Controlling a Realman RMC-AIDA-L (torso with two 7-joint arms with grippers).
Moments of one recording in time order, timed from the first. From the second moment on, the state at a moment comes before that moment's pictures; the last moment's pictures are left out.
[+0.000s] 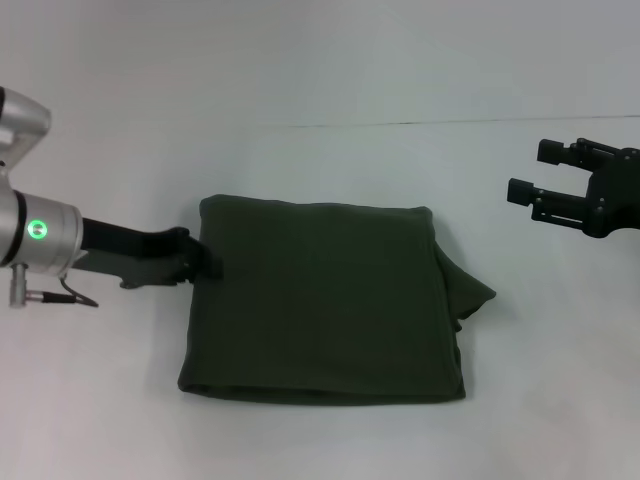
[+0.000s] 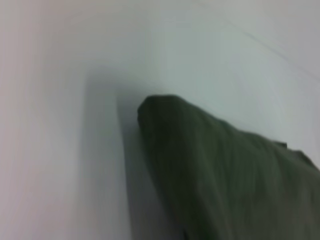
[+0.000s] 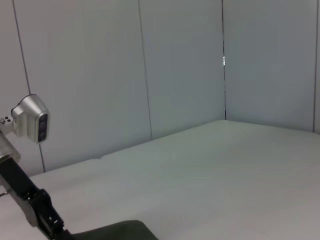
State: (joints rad) left arm -0.84 -1.98 0.61 0.48 2.48 1.31 -2.56; right arm 0.49 2.01 -0.58 -0.69 -1.85 -1.49 1.29
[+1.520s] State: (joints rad) left arm -0.61 -2.07 0.59 0.54 1.98 1.63 -1.08; right arm 0.61 2.00 -0.80 -0.65 -1.92 -1.59 1.31
